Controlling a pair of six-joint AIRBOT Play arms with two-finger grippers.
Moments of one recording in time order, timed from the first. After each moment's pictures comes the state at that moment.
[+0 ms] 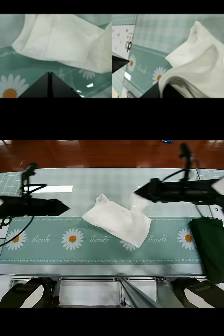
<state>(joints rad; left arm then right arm) -0.02 -0.87 0.88 0.94 -1.11 -1.33 0.22 -1.09 1.09 -0.64 0.99 1.45</state>
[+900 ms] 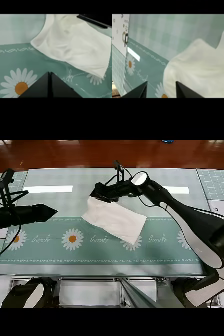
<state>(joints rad) 0.10 -0.75 0.80 0.95 -1.12 -1.32 0.50 -1.77 1.54 -0.53 0.84 1.45</state>
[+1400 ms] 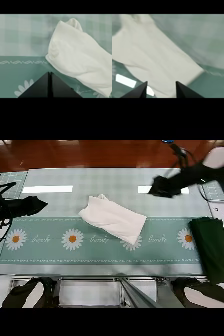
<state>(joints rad) 0.22 -0.80 0.84 0.94 -1.08 -1.32 0.09 -1.30 1.36 -1.12 1.32 1.60</state>
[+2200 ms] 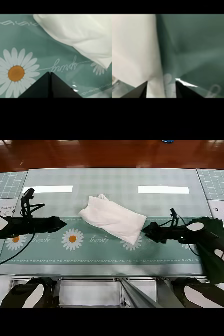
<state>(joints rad) 0.07 -0.80 0.63 0.90 -1.08 -1.35 0.03 -1.23 0.45 -0.42 0.82 1.23</state>
